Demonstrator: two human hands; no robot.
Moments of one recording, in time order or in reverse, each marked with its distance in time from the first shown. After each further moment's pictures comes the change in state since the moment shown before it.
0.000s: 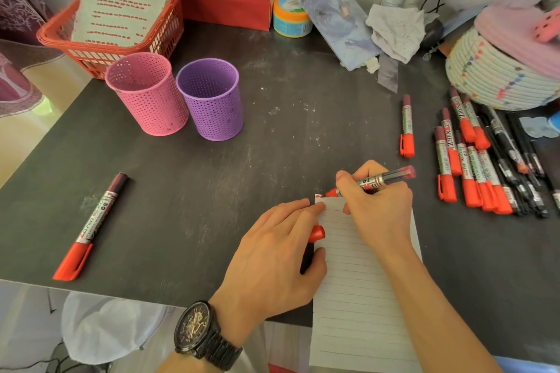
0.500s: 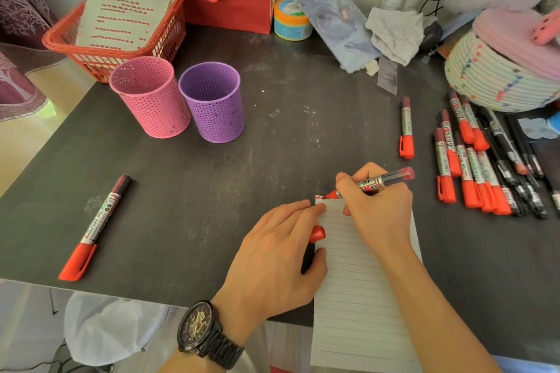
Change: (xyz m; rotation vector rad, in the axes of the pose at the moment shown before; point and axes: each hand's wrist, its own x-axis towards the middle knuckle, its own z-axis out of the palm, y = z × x) left_hand 0.000 -0.002 0.002 -0.005 0.024 0.013; right_hand -0.002 0.001 0.001 0.028 0.003 -0.025
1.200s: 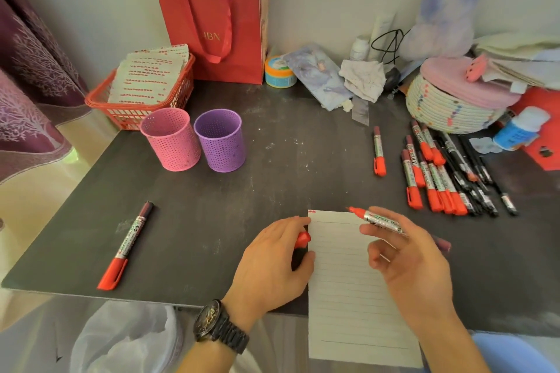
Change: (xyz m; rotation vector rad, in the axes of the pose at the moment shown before) left_hand -0.009 -0.005 -0.001 -0.032 0.035 -0.039; right_hand -0.074 -0.032 -0.078 0.875 -0.088 0.378
